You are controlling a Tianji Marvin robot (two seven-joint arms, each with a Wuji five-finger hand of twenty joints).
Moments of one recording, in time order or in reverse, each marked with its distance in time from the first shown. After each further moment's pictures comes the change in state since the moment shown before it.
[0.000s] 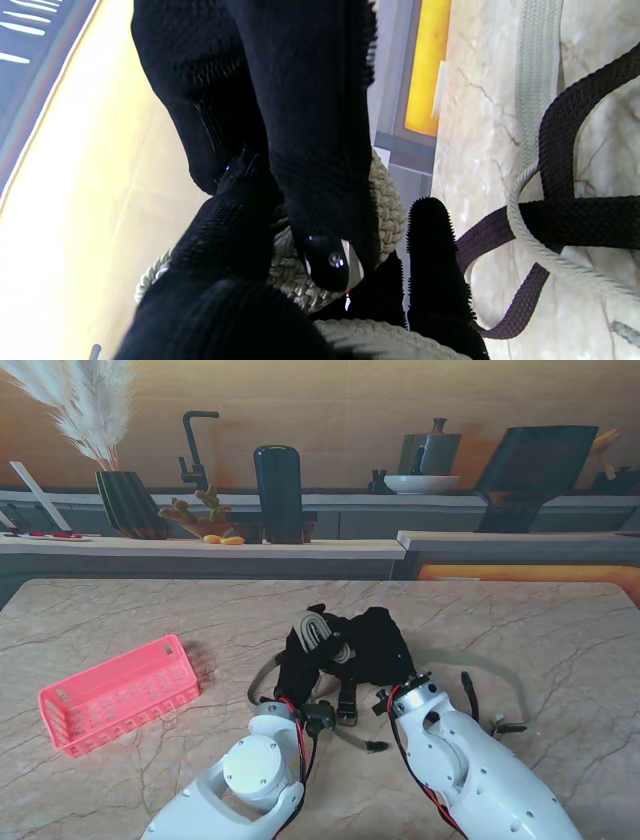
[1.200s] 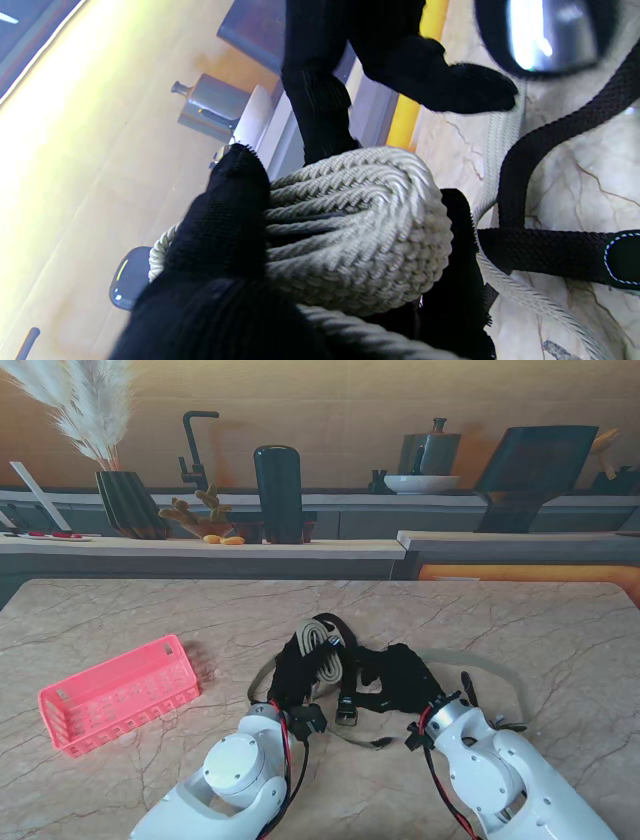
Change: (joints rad) left arm 0.041 0.033 -0.056 -0.056 -0.173 0.063 -0.130; right arm -0.216 0.057 0.214 -0.222 0.151 -0.021 0.429; left_hand -0.044 -0.035 -0.005 0.026 0.194 -0.067 0.308 0.363 0.327 -0.083 0.225 0.520 0.277 0.109 0.228 0.199 0.036 0.137 0.171 0.081; right_hand 0.028 0.076 -0.070 0.065 -0.190 -0.182 -0.322 0.100 0.012 0.002 -0.026 0.015 0.084 0.023 -0.046 0.050 0.026 0.013 -0.118 0.084
